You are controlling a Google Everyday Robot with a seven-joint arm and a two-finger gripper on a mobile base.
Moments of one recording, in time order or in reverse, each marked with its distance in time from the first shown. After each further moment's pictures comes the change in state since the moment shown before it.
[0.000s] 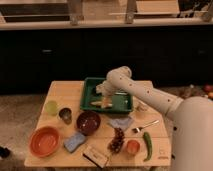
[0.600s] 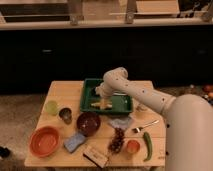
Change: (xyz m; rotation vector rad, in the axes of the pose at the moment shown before) arm -0.001 0.007 0.019 -0.059 0.018 -0.032
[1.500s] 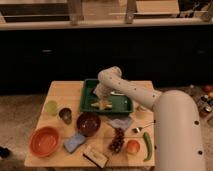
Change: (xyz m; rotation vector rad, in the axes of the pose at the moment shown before) arm -0.003 0.002 0.024 -0.112 0.051 -0.061
